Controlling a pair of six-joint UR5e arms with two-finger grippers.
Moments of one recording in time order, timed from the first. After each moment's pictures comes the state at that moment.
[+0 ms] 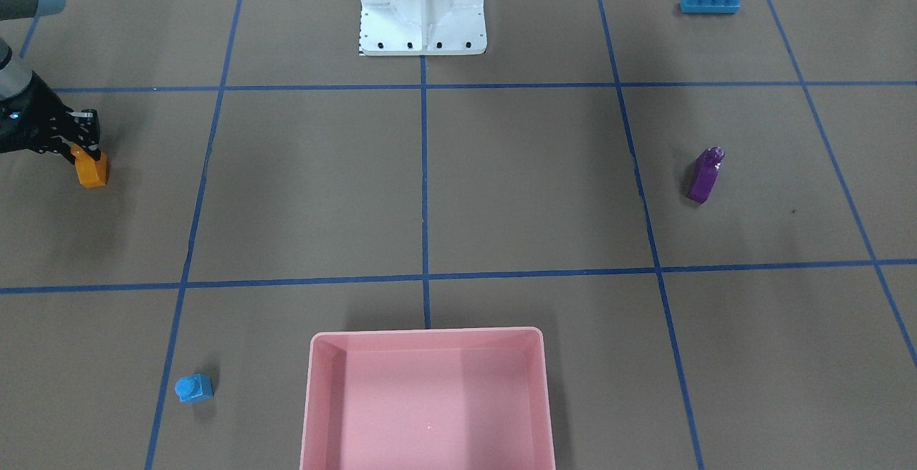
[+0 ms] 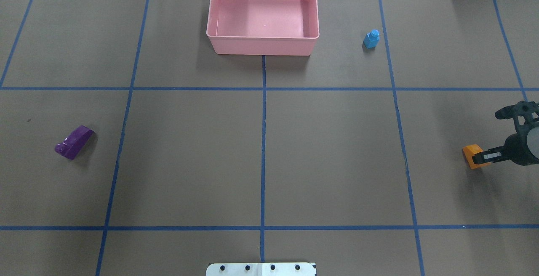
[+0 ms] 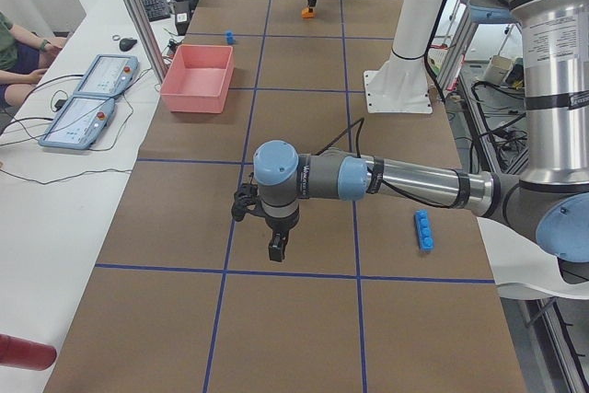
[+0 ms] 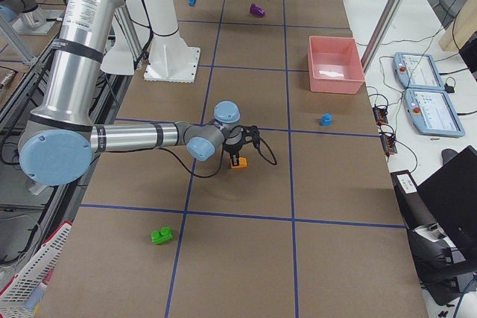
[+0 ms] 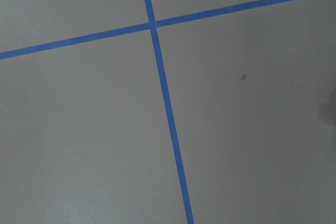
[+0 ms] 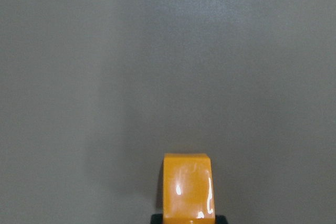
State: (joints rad) left arm -1.53 -1.41 -1.88 -1.45 -2.34 0.15; right arm 0.83 -1.85 1.81 -0.86 2.05 0.77
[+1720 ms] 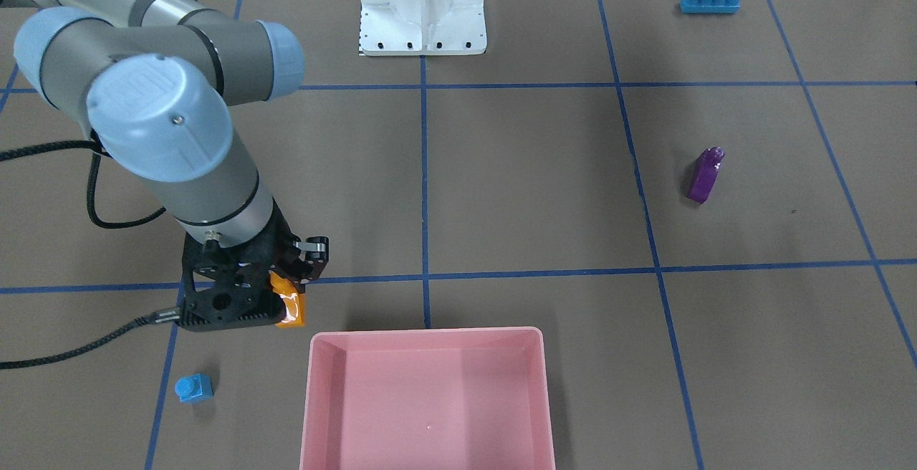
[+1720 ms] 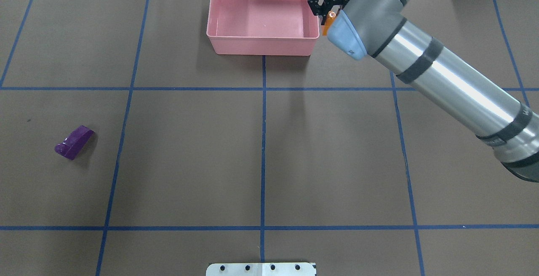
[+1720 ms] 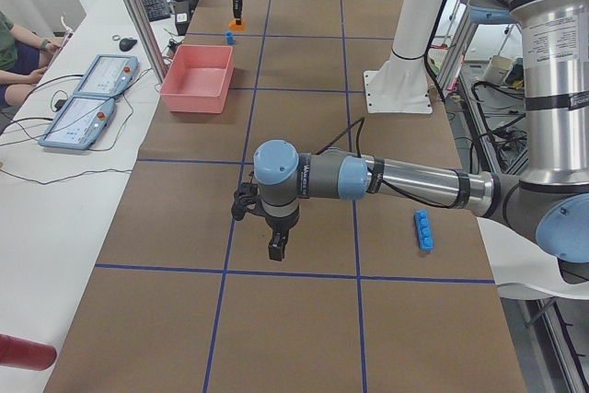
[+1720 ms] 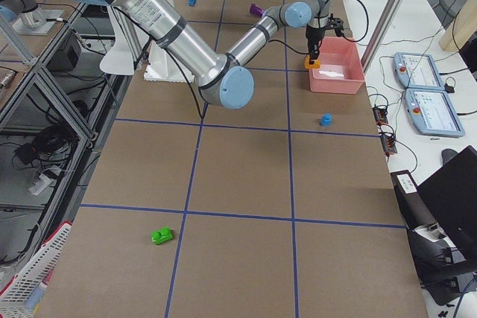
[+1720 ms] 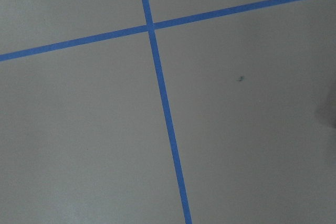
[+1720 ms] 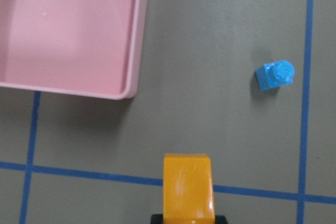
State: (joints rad) left arm -1.53 -1.41 -1.88 -1.45 -2.34 0.15; right arm 0.94 -0.59 1.29 -1.69 2.10 0.79
